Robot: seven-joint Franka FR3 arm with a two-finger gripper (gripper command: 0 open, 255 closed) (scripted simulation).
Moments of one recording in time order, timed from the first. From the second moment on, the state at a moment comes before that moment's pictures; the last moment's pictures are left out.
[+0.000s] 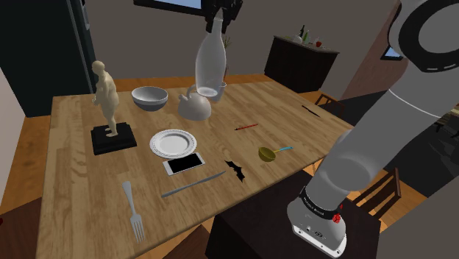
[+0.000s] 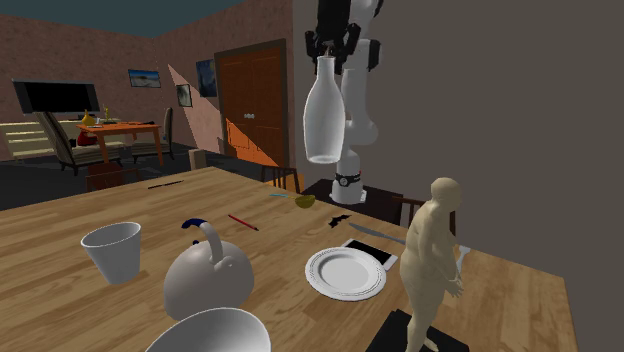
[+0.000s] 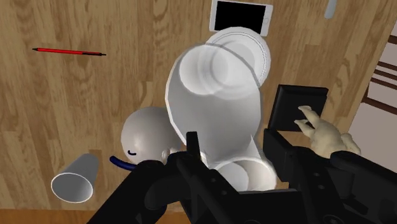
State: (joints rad) arm 0.06 -0.15 0.15 -1.55 -0.04 1.55 0.34
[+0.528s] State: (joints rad) arm 0.13 -0.15 0.26 -1.66 -0.05 1.64 0.53
